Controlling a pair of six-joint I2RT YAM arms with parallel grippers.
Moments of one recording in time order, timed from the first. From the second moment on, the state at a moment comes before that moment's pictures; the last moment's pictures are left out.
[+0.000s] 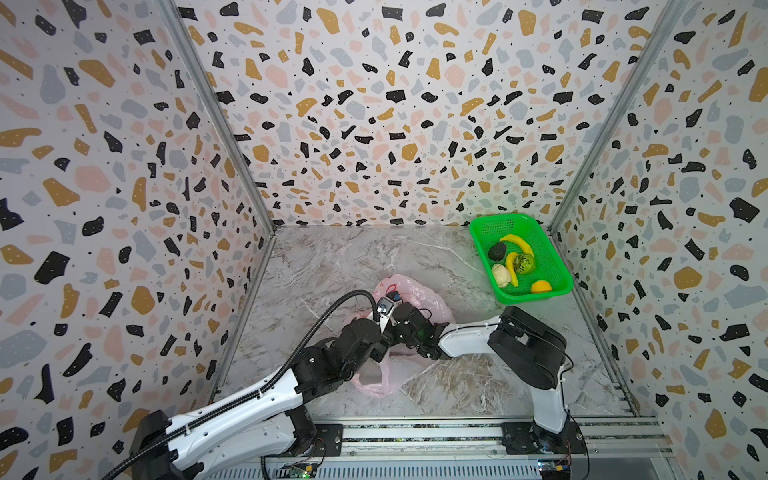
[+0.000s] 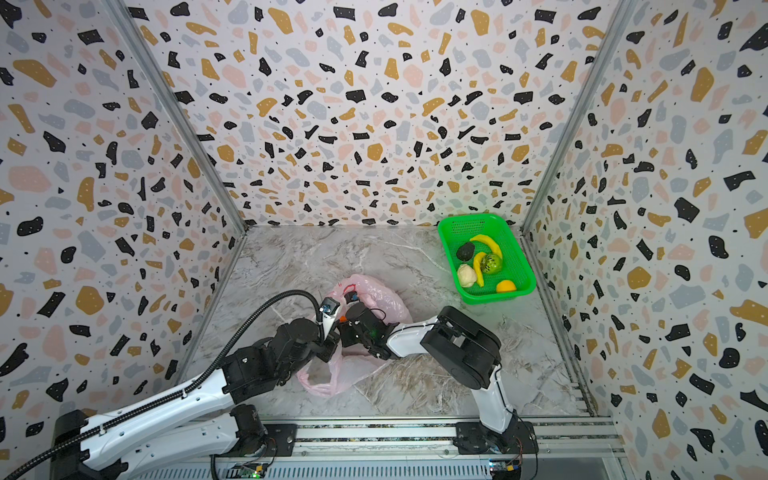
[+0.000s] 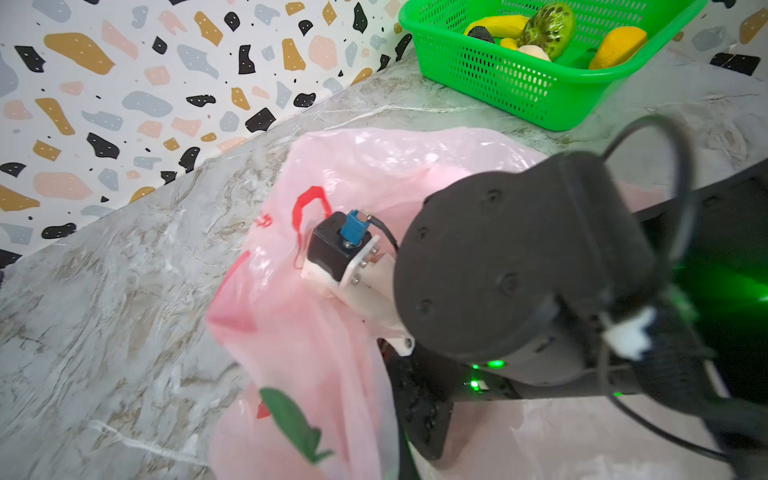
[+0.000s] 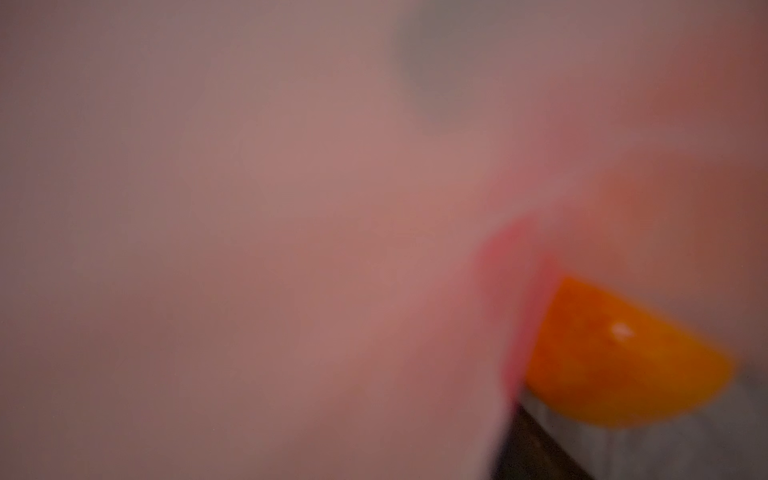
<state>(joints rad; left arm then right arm) -0.97 0.89 0.67 -0.36 -0.40 -0.10 1.00 2.01 1.06 0.37 -0.01 0.59</state>
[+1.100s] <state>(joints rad) -1.04 0.93 0.76 -0.29 -0.13 -0.04 0.83 1.12 0.56 -0.27 0.16 0.63</state>
